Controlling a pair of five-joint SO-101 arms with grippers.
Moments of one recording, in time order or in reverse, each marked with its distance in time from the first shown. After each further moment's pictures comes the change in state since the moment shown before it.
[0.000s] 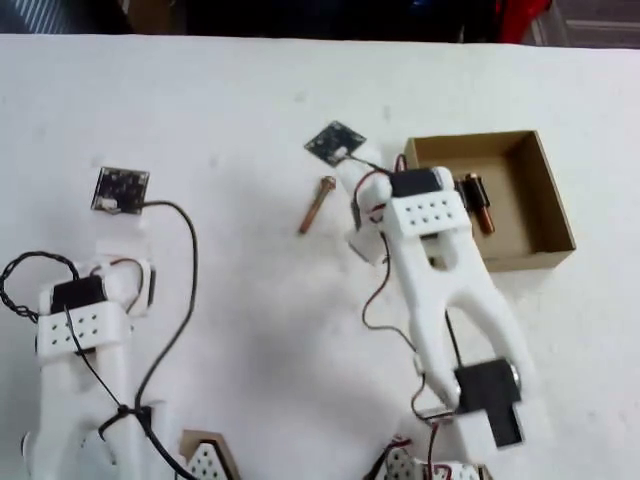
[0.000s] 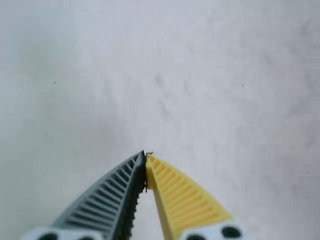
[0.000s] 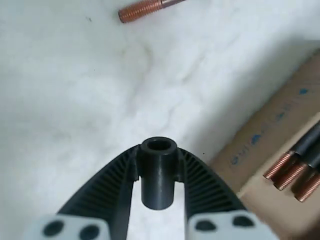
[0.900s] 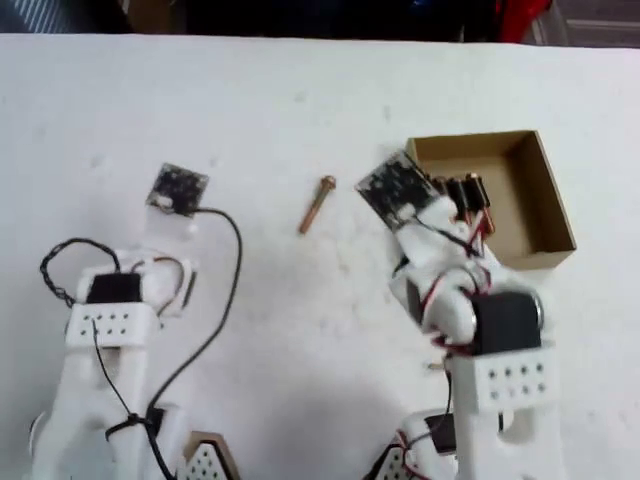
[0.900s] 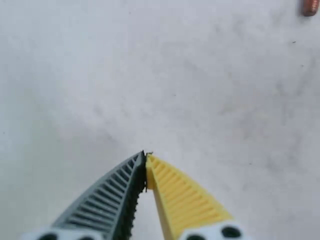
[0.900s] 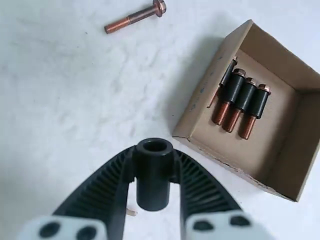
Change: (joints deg) left arm 14.0 0.0 0.0 0.0 0.0; right arm 4.7 -48.0 14.6 13.2 -3.5
